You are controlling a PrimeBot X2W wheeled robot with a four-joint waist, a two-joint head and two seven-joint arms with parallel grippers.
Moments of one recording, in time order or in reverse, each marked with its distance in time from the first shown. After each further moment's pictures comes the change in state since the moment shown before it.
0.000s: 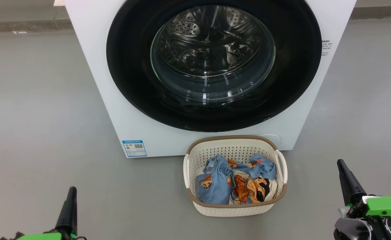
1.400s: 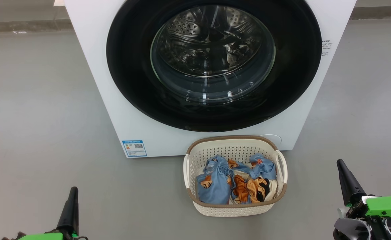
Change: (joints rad) left arm 0.000 -0.014 0.008 0.000 0.008 0.000 0.006; right arm 0.000 0.007 -0.006 0.000 -0.006 0.000 0.001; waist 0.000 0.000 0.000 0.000
